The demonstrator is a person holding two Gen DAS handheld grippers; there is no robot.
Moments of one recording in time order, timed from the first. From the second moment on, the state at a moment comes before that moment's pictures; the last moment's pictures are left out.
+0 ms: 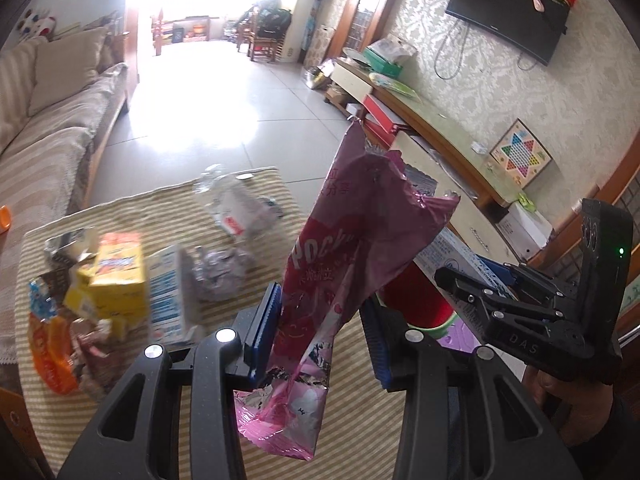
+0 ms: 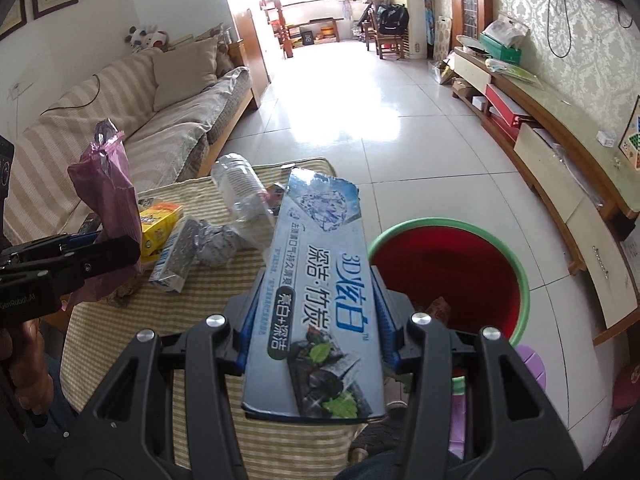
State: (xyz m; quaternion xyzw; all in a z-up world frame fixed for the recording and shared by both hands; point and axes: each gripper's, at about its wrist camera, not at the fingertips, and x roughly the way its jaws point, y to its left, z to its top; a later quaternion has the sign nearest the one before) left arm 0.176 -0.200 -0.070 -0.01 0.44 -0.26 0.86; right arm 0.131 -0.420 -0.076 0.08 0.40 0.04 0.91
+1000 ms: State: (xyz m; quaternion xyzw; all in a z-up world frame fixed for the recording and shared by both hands) left arm 0.221 -0.372 -0.099 0.01 0.47 -0.34 0.82; right arm 0.143 -0.546 -0.103 0.13 0.40 -0.05 0.91
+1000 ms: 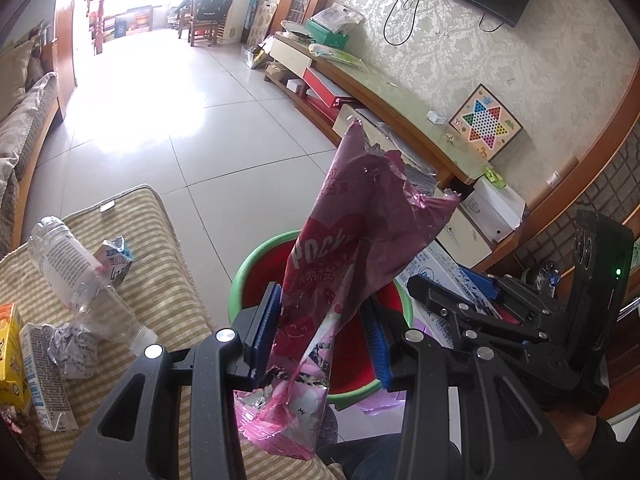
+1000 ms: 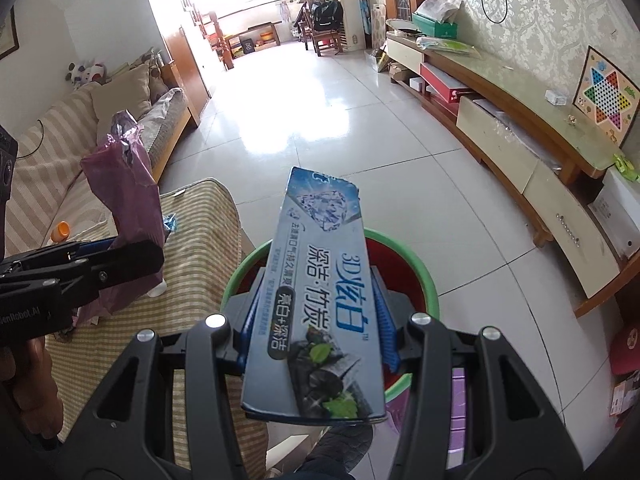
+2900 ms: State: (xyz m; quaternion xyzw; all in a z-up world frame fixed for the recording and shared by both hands) left arm 0.213 -0.296 -0.040 0.00 0.41 -0.26 0.87; right arm 0.136 -0.501 -0.071 0.11 0.39 -0.06 0.91
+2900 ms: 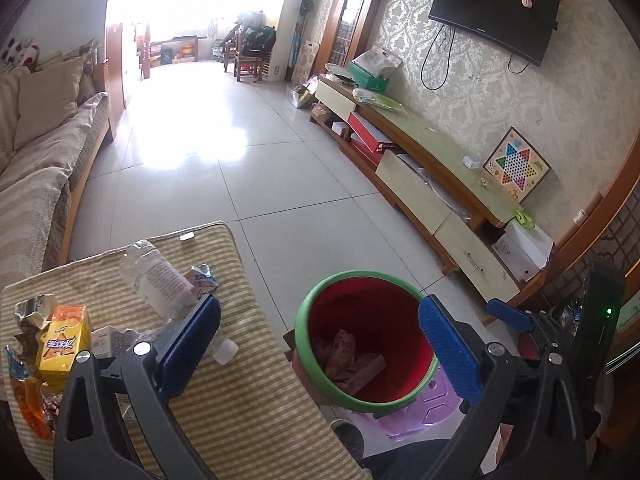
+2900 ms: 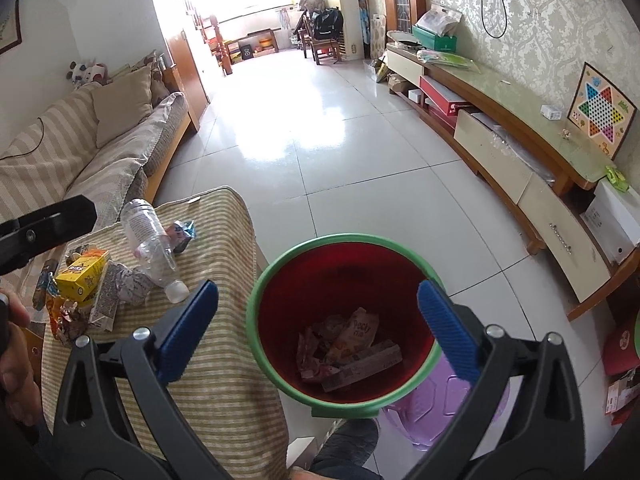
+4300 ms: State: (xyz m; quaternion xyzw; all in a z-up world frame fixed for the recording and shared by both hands) left arm 0.154 0.062 -0.089 -0.06 0.45 -0.05 0.89; right arm 0.154 -0.225 -0.062 0.00 0.40 0.12 0.91
